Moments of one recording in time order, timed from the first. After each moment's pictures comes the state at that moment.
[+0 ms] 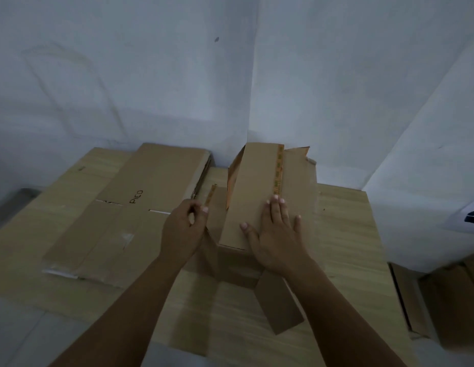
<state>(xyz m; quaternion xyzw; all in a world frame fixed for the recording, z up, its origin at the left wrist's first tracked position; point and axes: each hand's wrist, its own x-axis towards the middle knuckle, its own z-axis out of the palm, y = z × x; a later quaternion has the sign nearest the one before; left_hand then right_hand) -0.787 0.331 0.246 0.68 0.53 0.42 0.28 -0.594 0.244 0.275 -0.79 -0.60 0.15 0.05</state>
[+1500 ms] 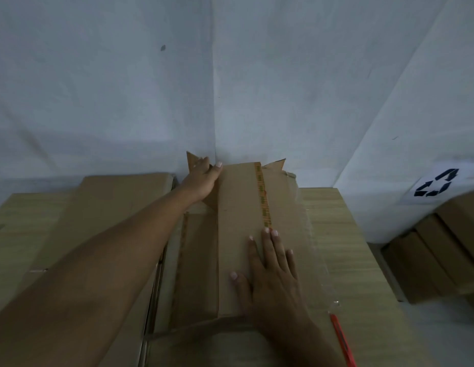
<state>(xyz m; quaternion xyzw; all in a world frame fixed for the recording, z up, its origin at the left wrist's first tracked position) -0.668 0.534 0.294 0.81 0.44 0.10 0.38 -0.633 0.257 0.247 -0.84 -0.53 0.00 0.13</state>
